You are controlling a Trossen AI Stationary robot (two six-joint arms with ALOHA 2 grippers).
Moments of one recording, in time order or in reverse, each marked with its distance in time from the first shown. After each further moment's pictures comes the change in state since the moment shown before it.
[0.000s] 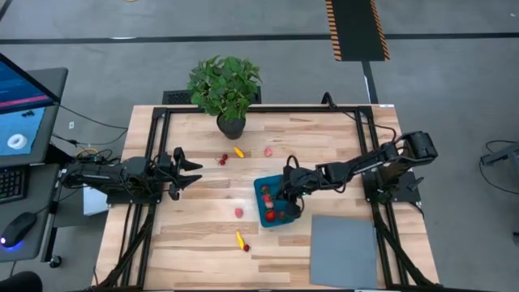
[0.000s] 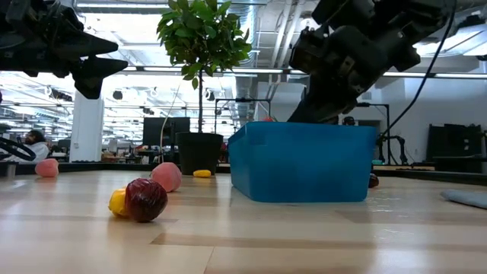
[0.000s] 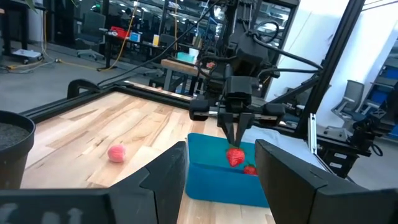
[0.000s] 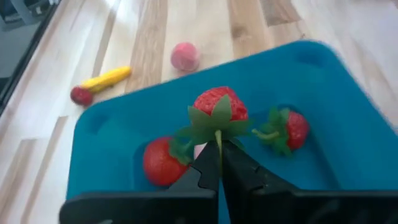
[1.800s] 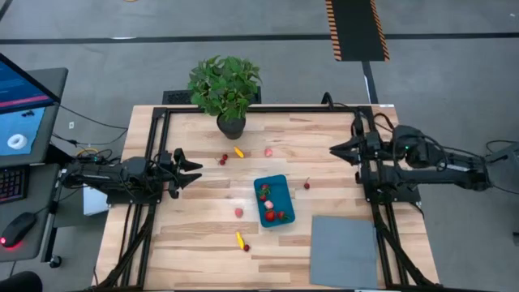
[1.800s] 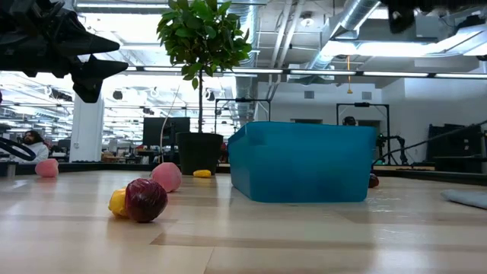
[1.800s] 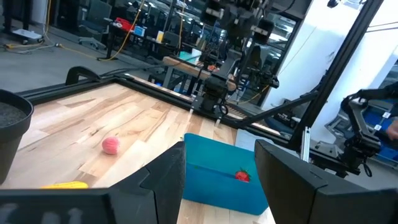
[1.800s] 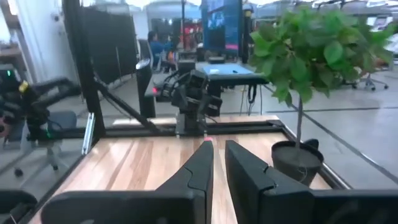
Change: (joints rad) left arm 0.000 0.000 0.000 0.004 -0.018 -0.115; right arm -0.285 -1.214 -0.170 -0.373 -0.075 -0.237
